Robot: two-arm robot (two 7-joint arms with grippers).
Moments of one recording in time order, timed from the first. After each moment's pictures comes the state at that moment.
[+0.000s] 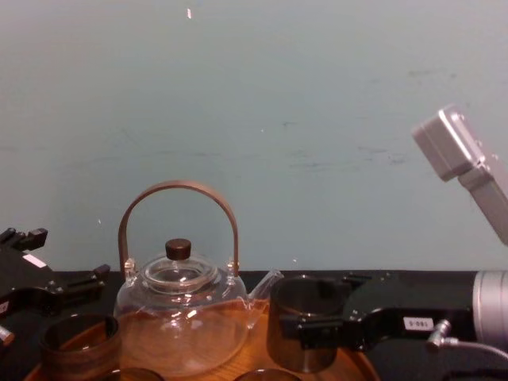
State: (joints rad) left arm -0.20 0.60 0.45 -1.41 -0.25 -0.12 0.03; right arm 0.43 0.41 -0.57 -1.29 0.33 0.11 0.59
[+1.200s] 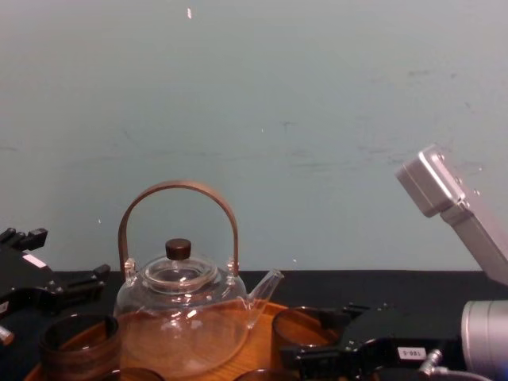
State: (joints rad) left arm -0.20 0.60 0.45 -1.41 -0.25 -0.12 0.03; right arm 0.45 0.37 -0.59 -1.20 0.31 0.12 0.58
